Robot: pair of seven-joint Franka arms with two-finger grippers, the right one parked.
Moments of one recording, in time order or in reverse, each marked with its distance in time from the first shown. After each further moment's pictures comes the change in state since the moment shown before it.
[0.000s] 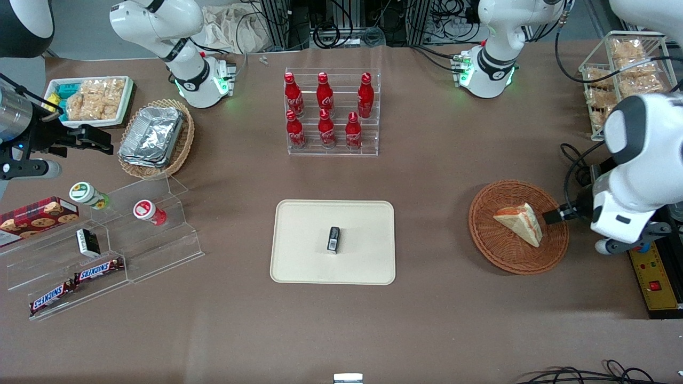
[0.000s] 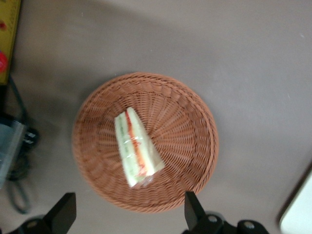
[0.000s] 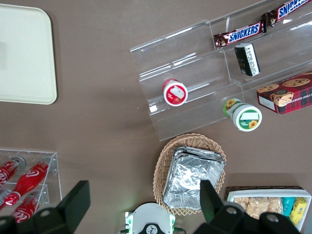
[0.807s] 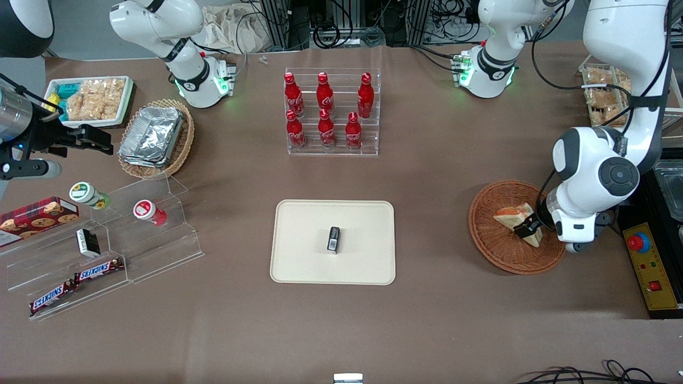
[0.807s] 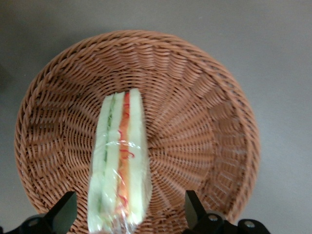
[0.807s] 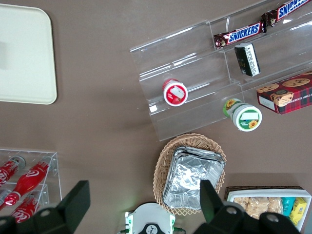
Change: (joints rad) arm 0.008 0.066 0.017 -0.273 0.000 0.323 -0.320
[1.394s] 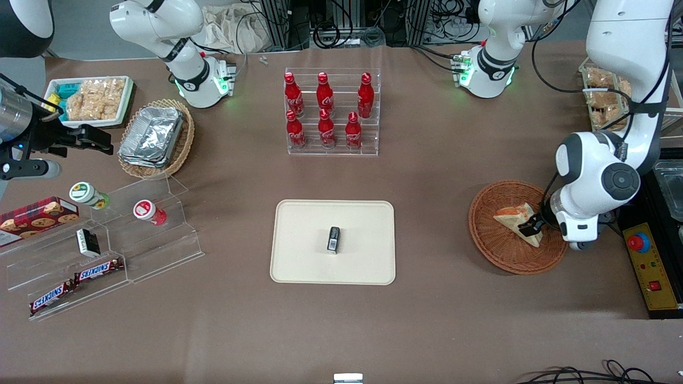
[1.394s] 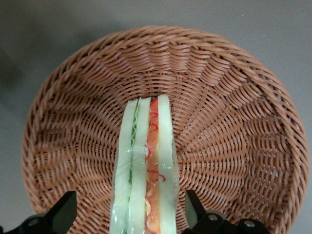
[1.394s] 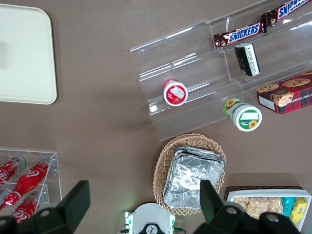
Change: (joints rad) arm 0.017 0.031 0.022 -0.048 0.000 0.060 -0.020
